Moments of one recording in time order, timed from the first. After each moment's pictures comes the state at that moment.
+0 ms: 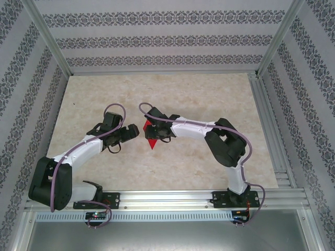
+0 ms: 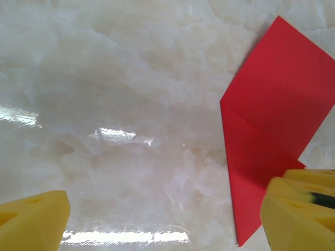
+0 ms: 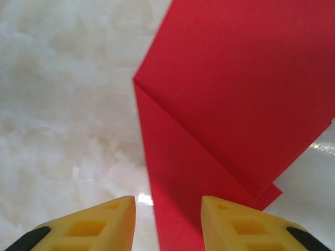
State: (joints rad) left arm -0.31 1.30 0.67 -0.33 0.14 -0.70; right arm 0.85 2.02 1.38 -0.42 -0.04 0.68
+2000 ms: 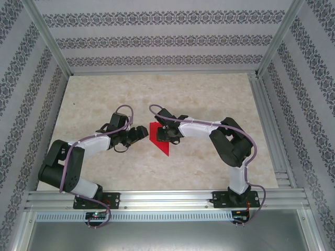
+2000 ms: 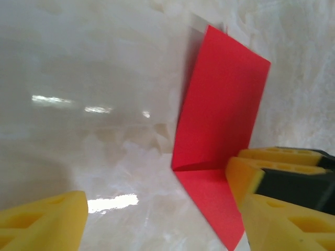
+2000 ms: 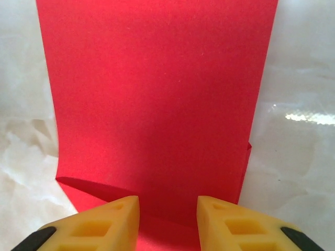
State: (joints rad) left arm -0.35 1.50 0.65 -0.06 0.45 -0.80; right arm 0.79 1.96 1.24 -0.44 -0.06 0.69
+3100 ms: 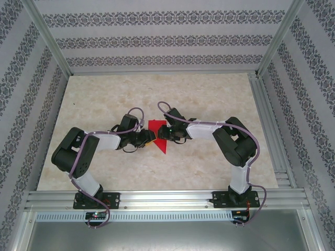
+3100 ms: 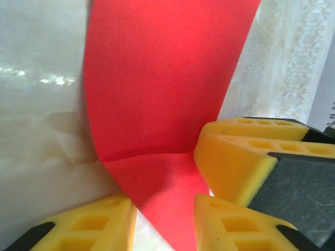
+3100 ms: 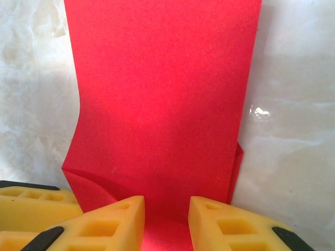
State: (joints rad) left arm -0.44 1.68 0.66 0.17 0.56 -0.95; right arm 0.71 1.92 1.08 -0.15 -0.23 0.72
